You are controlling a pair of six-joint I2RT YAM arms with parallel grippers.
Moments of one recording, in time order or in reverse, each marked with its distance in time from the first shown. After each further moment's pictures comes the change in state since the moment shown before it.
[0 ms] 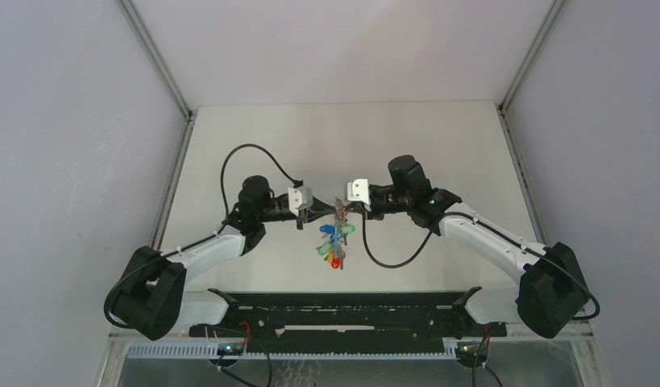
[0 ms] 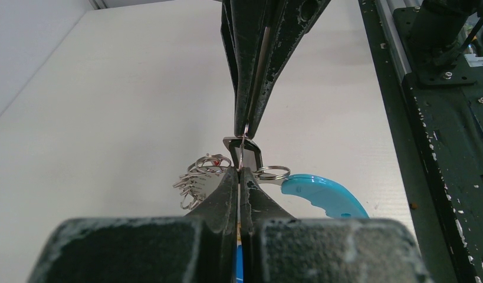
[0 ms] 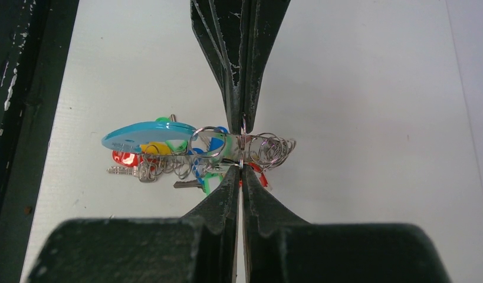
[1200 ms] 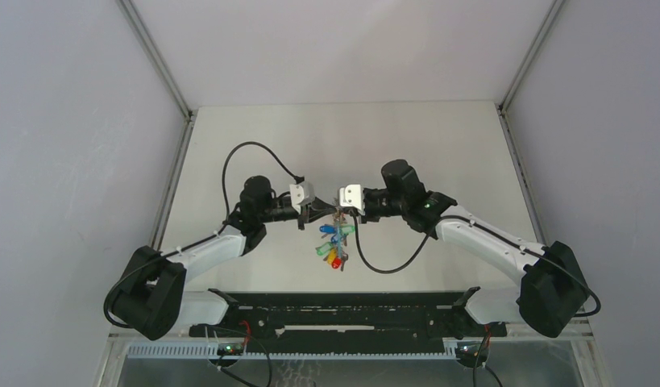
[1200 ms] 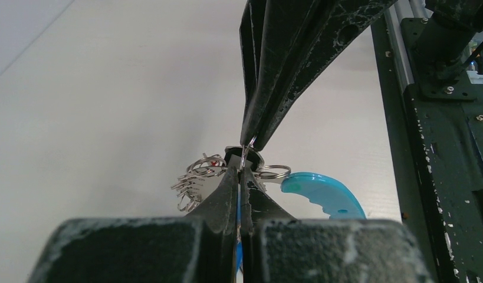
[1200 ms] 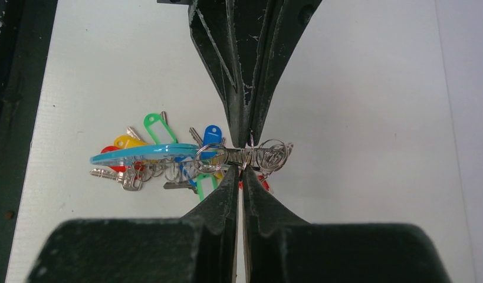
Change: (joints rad) left arm -0.010 0.002 0.003 -0.014 -0.058 -0.071; right arm 0.061 0.001 0.000 0.014 0.101 -0.016
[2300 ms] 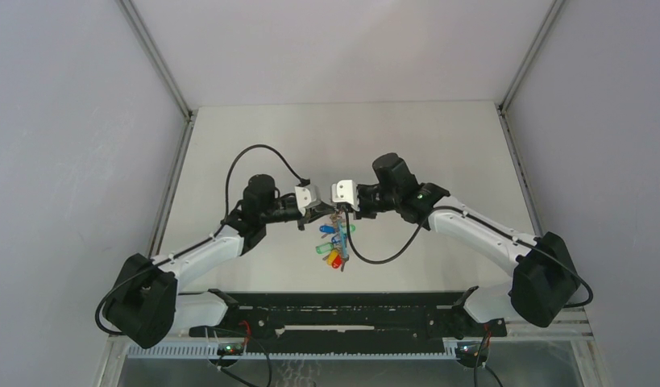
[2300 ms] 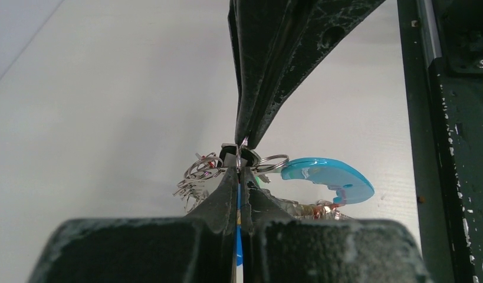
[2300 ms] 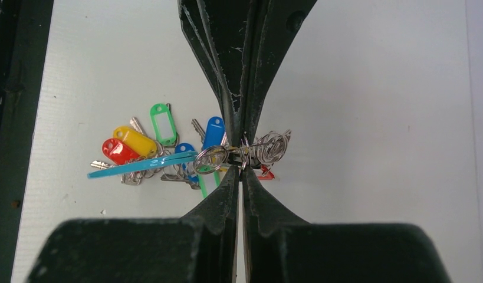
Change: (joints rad) left arm -0.039 -0.052 0.045 -0.212 -0.105 0.130; right arm 0.018 0.066 0.094 -0.111 0.040 -0.019
